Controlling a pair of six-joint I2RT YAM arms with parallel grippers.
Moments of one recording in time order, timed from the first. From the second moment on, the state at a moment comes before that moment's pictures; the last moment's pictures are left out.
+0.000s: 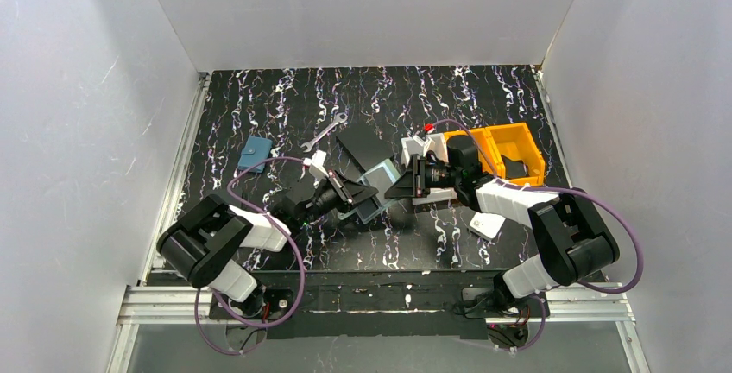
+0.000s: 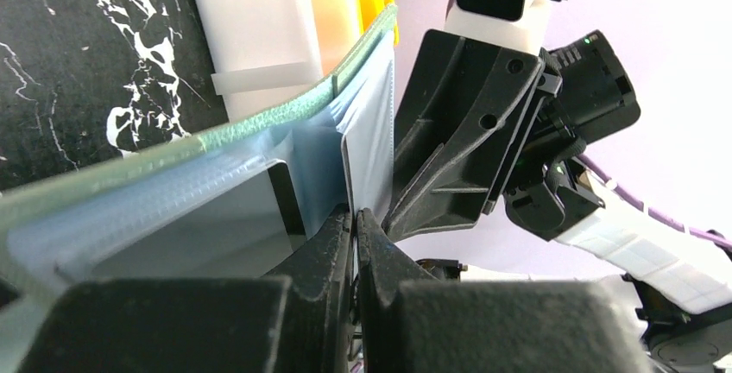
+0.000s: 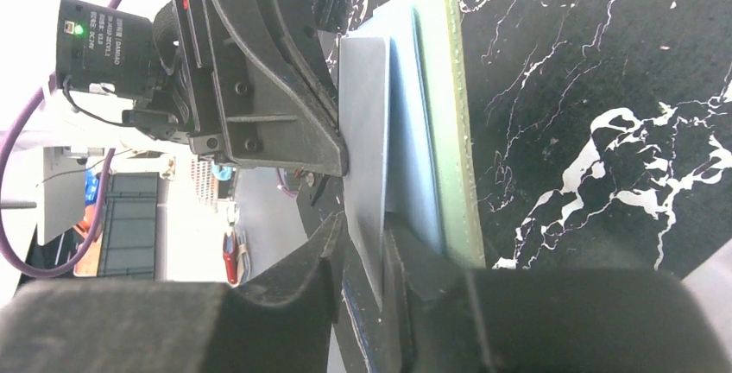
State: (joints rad) left arm -0.68 1.52 0.32 1.05 0.25 -1.28; right arm 0.47 1.47 0.62 0.40 -0.92 0.74
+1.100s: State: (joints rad) left arm -0.63 1.66 0.33 1.27 0.50 -1.24; right arm 0.43 1.47 0.62 0.41 -0.98 0.76
